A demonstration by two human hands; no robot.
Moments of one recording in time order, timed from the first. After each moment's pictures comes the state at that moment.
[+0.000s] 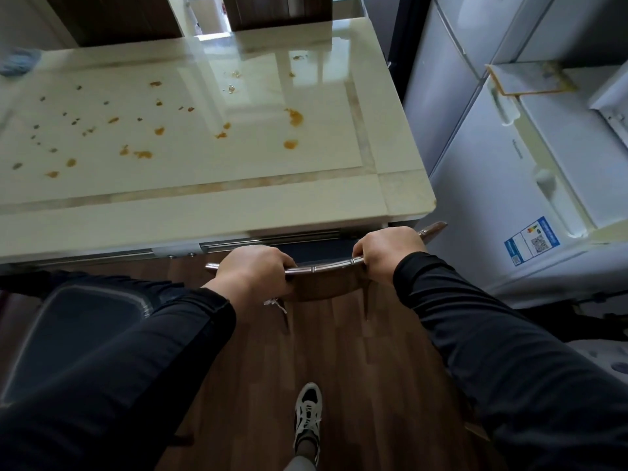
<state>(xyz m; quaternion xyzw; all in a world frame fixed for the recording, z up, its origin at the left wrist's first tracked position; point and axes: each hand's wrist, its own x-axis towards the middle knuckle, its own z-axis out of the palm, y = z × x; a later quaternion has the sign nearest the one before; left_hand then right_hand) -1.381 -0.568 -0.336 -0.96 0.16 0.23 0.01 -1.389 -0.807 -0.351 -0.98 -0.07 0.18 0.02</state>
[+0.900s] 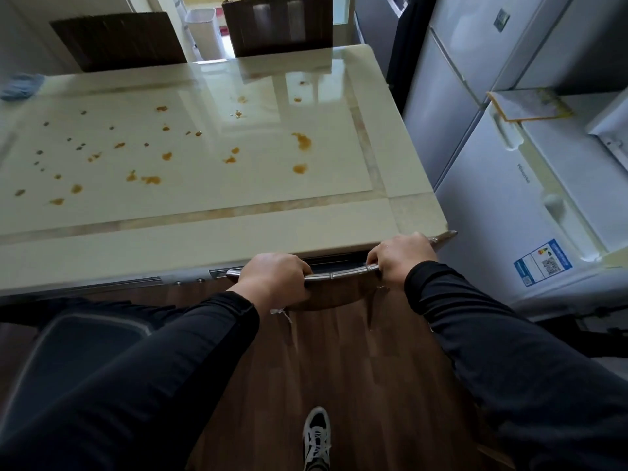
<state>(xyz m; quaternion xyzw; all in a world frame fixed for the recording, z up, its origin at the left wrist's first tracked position) -1.338 -0.563 -0.334 -0.95 0.19 0.24 0.00 -1.355 -0.797 -0.346 -0.98 -0.03 0.19 -0.05</state>
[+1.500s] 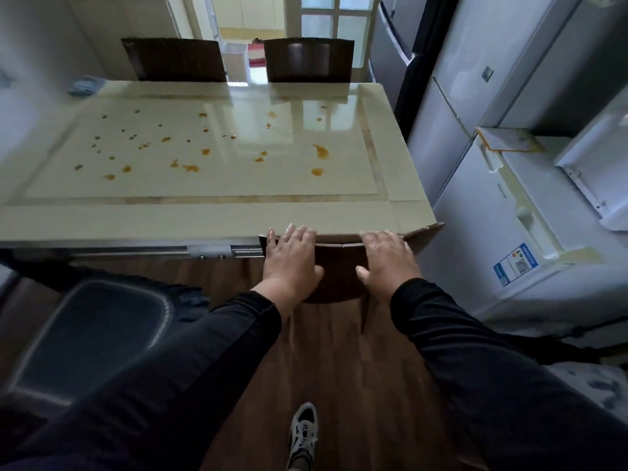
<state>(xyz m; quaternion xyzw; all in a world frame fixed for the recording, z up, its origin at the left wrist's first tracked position) -1.438 -0.547 -0.312 -0.99 0.12 0.06 -0.10 -1.469 -0.728 -0.285 -0.99 0.00 0.07 0.10</state>
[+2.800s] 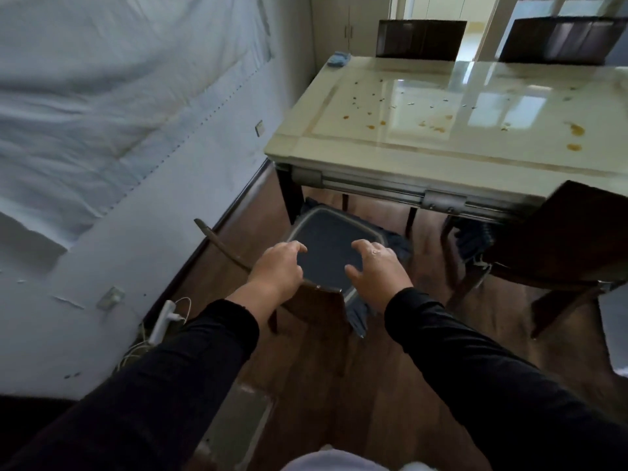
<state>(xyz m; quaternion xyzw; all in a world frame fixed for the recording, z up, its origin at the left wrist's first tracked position) -1.738 0.023 -0.288 -0.96 -0.15 0.09 -0.20 -1.702 -0.177 -0.289 -0.94 -0.17 0.14 0.26</state>
